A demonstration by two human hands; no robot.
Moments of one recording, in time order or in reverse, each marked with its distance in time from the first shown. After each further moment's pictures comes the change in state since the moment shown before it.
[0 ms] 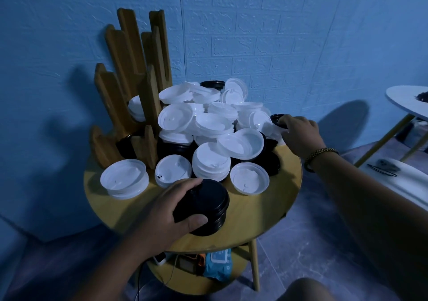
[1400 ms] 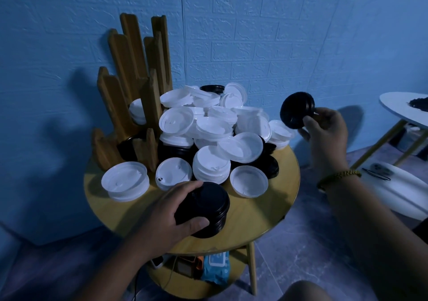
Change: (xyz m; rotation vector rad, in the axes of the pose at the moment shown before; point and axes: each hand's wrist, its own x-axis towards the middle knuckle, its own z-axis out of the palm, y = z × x) left_hand -0.001 0.001 0.000 -0.030 -0.003 0.002; right_hand -0.057 -0.031 -0.054 1.348 0.472 0.359
